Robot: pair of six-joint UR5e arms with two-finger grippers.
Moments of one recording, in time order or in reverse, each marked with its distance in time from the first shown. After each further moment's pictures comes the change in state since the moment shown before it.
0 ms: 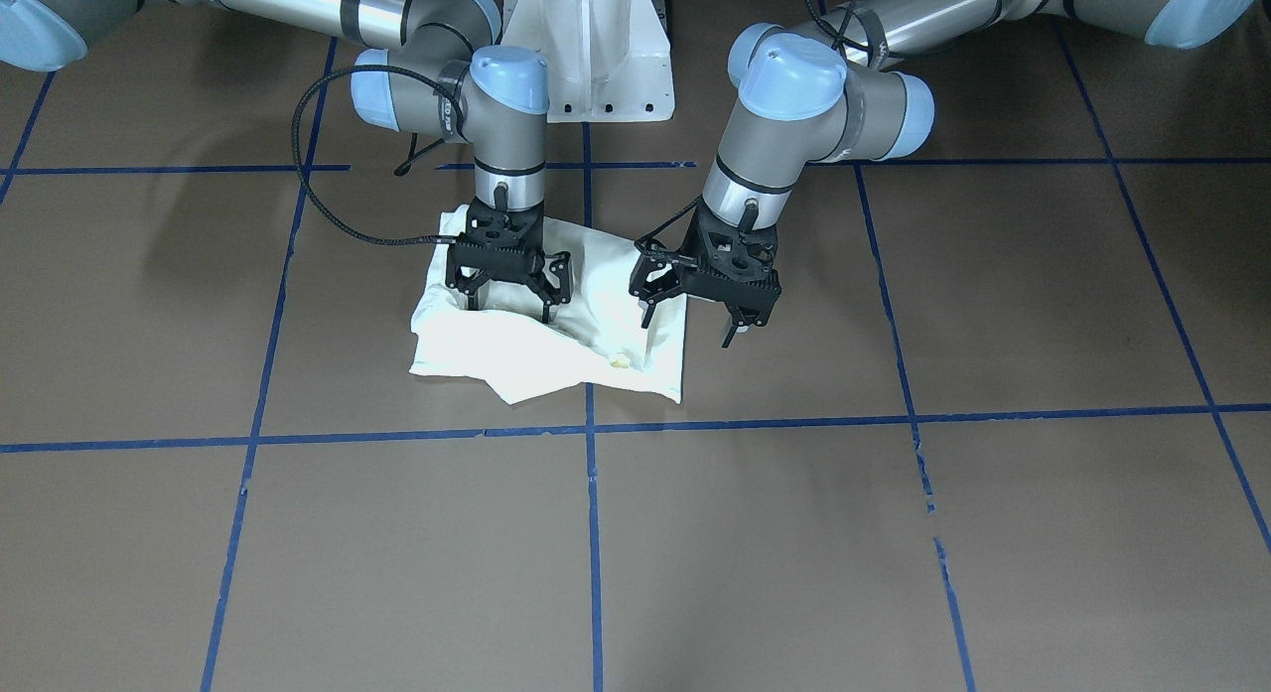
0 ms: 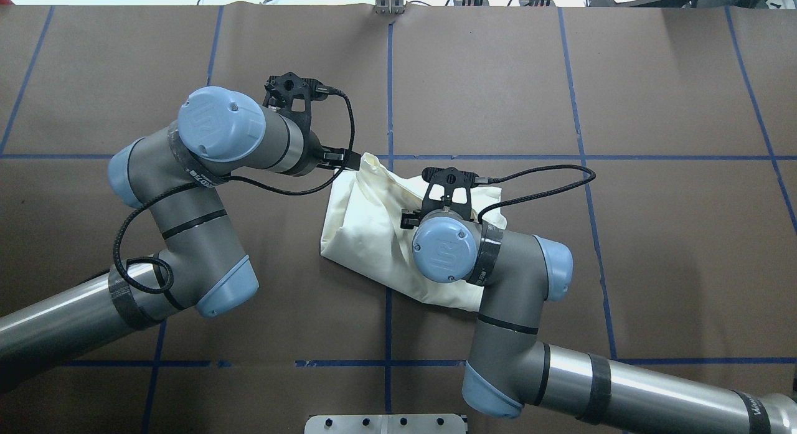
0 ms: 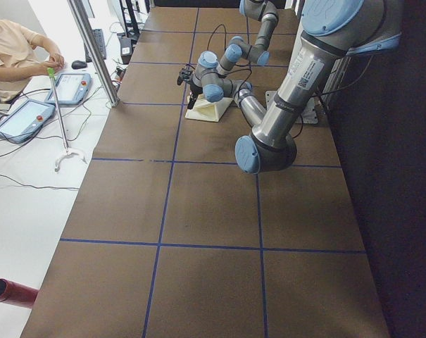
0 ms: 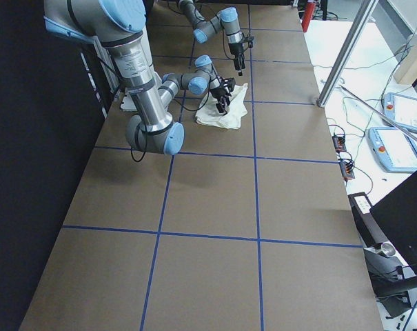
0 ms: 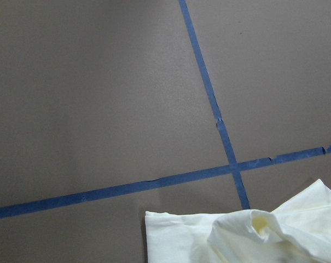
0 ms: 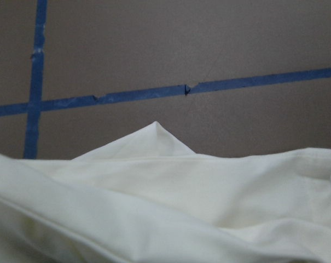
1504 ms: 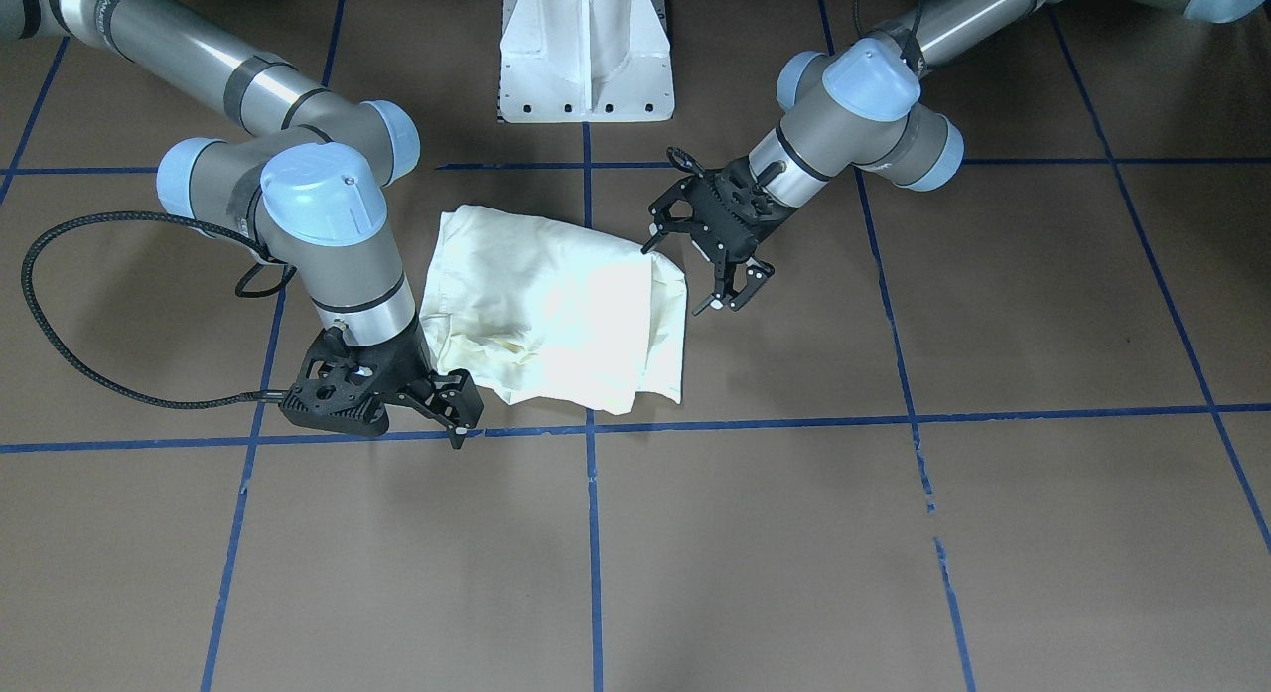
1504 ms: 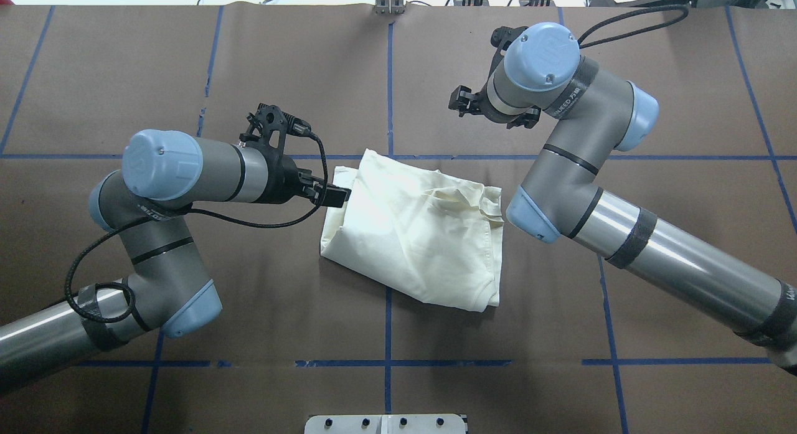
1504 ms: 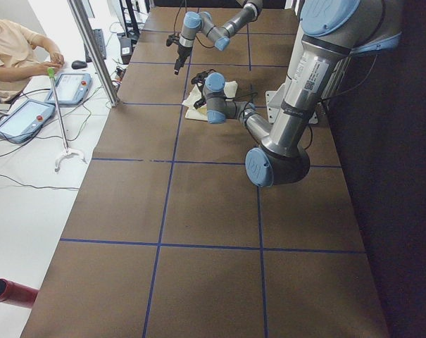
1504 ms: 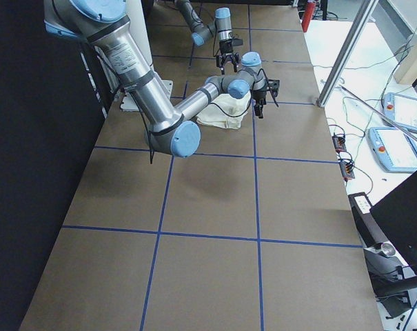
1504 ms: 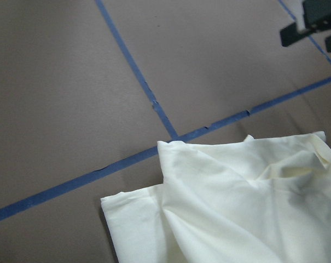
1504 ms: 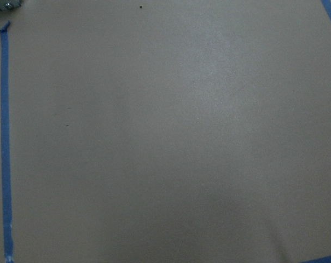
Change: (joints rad) left arm 0.029 0.151 0.053 -0.544 -0.203 0.597; right arm 0.369 0.032 -0.102 0.160 0.453 -0.155
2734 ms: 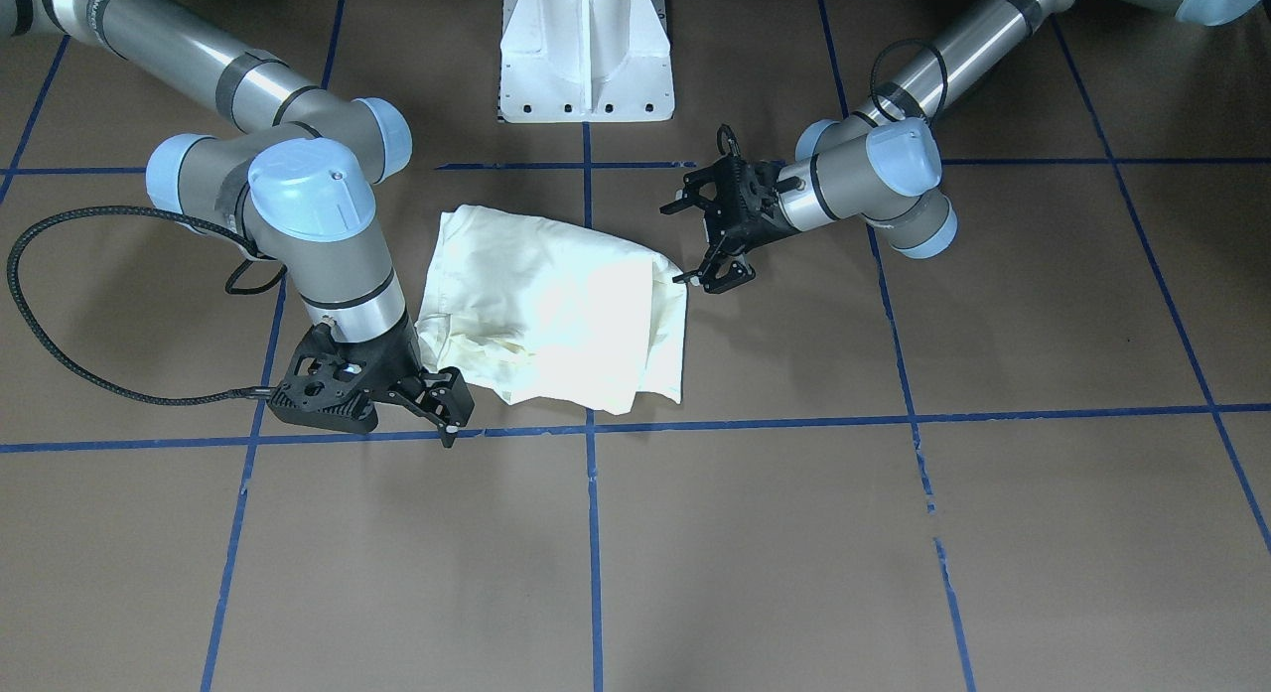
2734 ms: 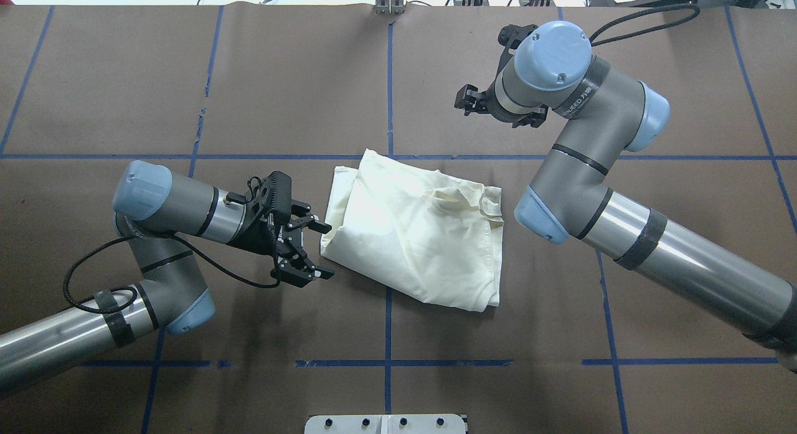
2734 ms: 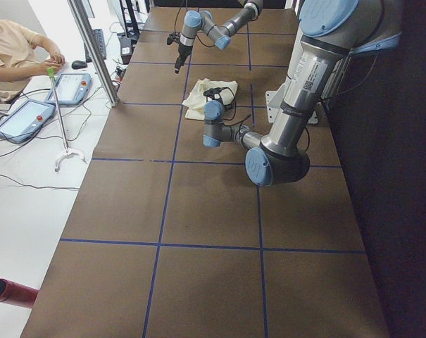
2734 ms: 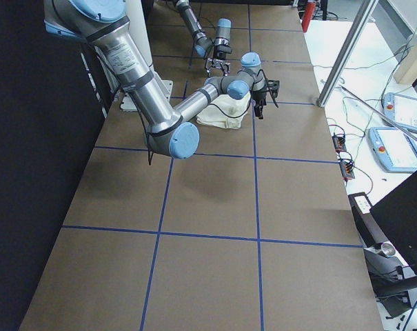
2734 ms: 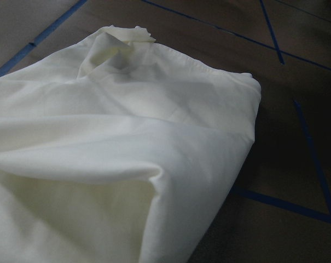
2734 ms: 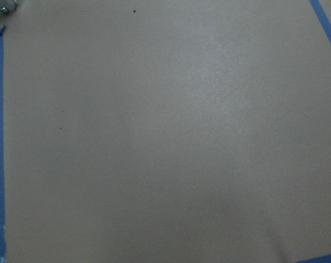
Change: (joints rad) left arm 0.015 -0.016 0.254 -0.487 -0.249 0.133; right arm 0.003 -0.019 0.019 0.000 -0.004 -0.001
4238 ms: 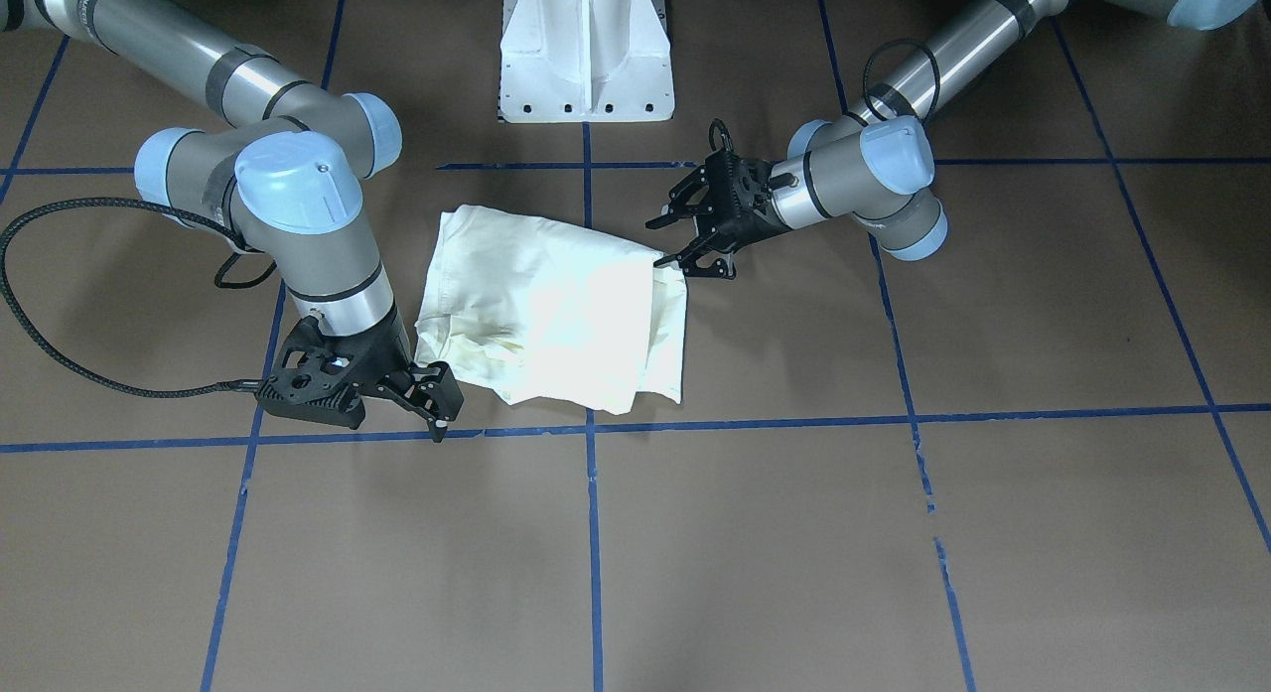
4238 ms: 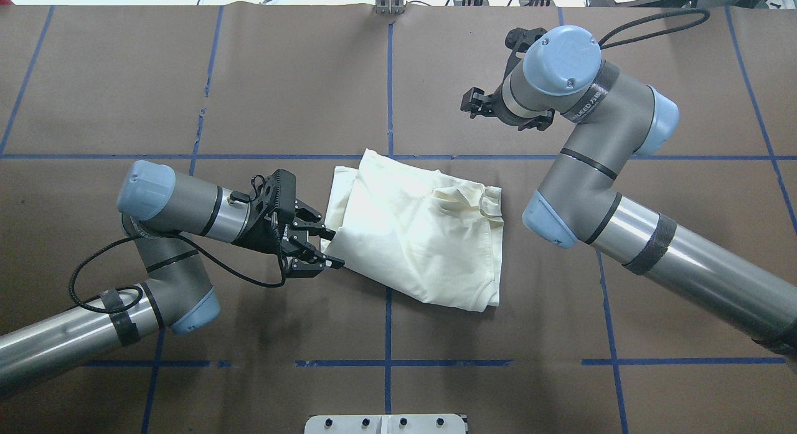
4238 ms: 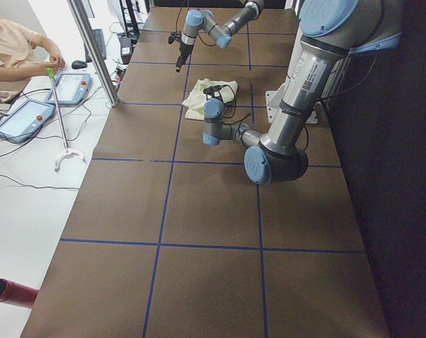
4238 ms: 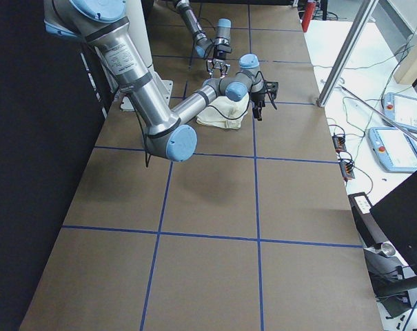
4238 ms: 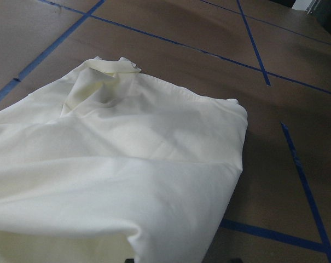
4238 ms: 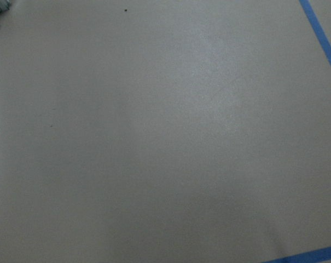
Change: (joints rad) left arm 0.005 -0.008 0.010 -0.027 0.014 -0.041; right arm 0.000 -0.027 0.026 0.000 -0.002 0.001
